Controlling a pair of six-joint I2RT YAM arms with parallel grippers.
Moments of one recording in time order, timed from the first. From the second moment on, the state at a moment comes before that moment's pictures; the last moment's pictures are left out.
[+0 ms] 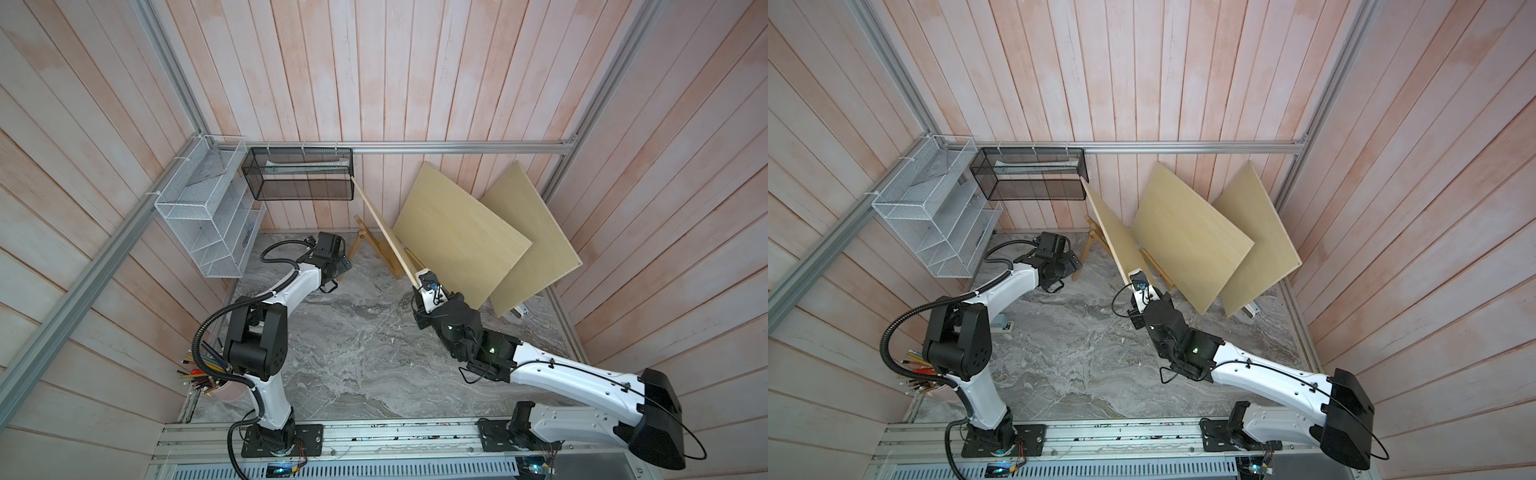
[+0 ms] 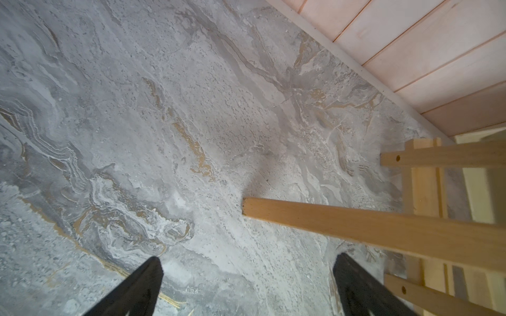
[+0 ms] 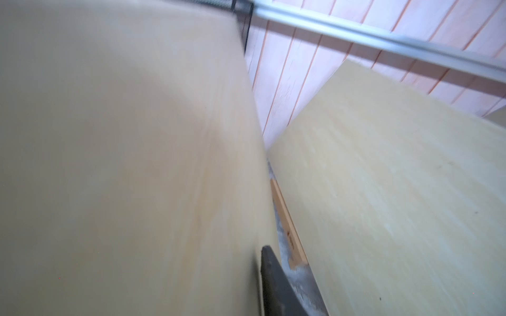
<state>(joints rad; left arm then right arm) -0.27 1.84 1.38 -0.47 -0.21 -0.74 1.05 1.14 0.84 0.16 0.67 -0.04</state>
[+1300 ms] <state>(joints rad) -0.26 1.55 1.17 -0.38 -0.01 -0.60 0.82 1.24 0.96 0.27 0.44 0.01</state>
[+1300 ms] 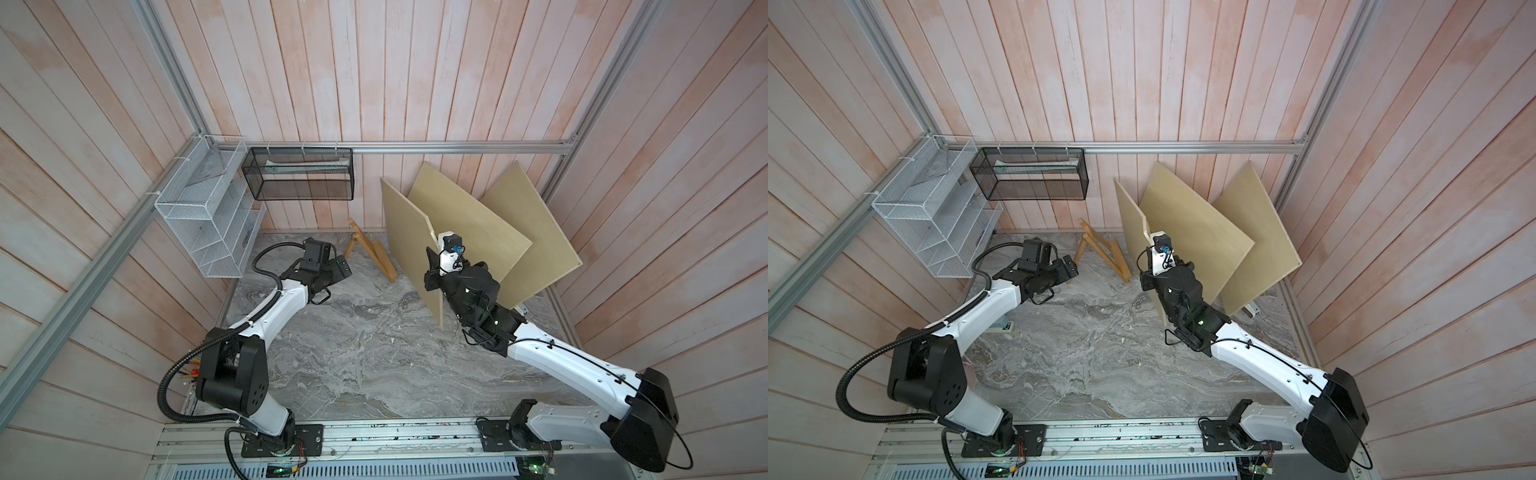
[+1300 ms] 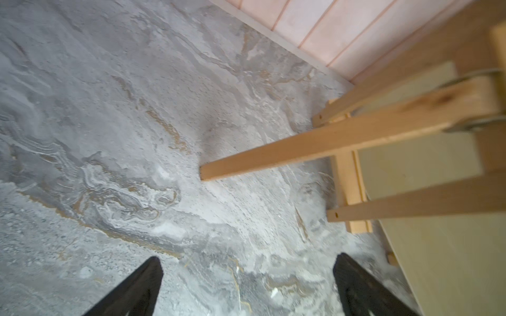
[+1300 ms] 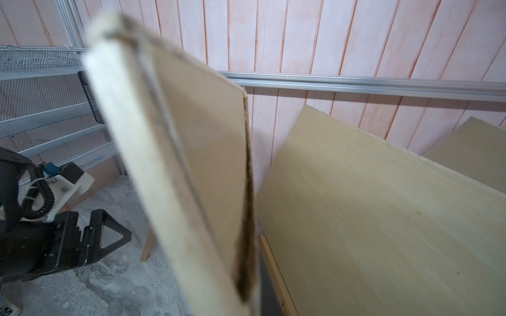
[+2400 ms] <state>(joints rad) -0.42 1.82 1.56 -0.31 -0.25 -0.57 0.82 1.24 0.97 0.24 0.40 0.01</state>
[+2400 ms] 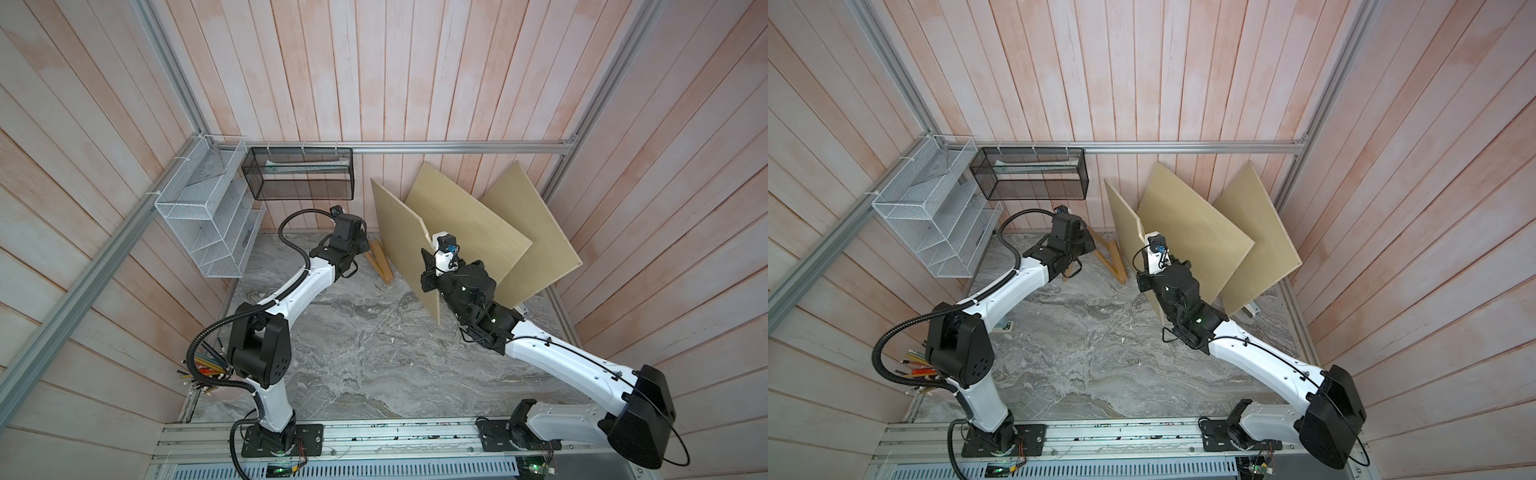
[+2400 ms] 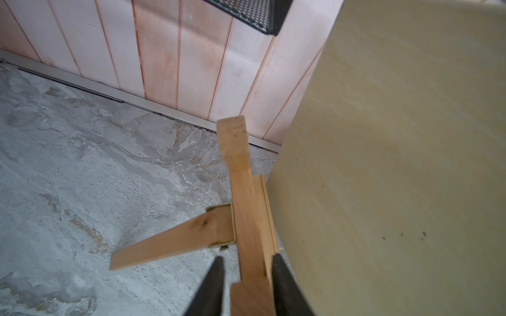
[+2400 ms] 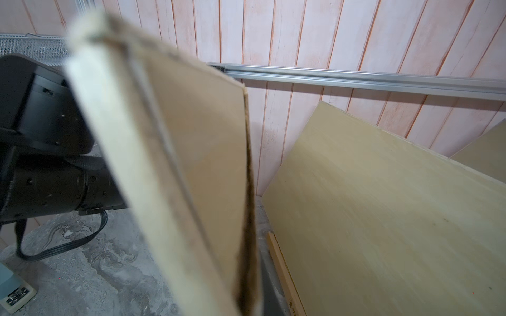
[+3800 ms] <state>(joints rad) -0.53 1.73 1.61 -0.68 -0.19 -0.79 0.82 1.49 1.32 0.10 0.38 -0.05</state>
